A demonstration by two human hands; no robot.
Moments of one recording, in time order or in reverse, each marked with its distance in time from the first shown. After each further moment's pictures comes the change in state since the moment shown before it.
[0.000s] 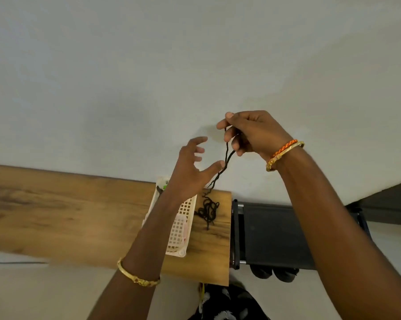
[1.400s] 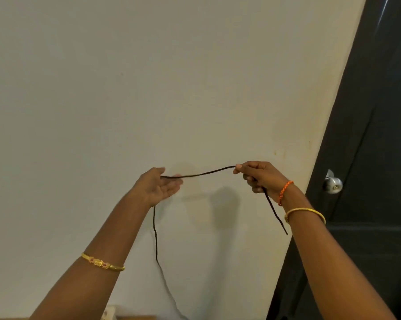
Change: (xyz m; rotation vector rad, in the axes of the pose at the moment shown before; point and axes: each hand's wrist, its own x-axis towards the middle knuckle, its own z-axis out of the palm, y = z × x) left_hand -0.013 0.308 0.080 -0.901 -0.078 -0.178; right_hand -0.157 -0.083 -0.310 -0.081 0.268 -0.325
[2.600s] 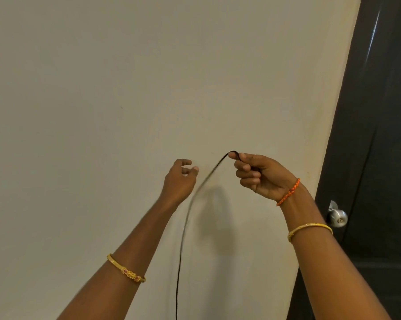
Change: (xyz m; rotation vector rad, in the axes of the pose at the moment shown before) left_hand 0.018 0.015 0.077 0.692 0.114 0.710; right_hand 0.013 -0.079 -0.018 0.645 -0.380 -0.020
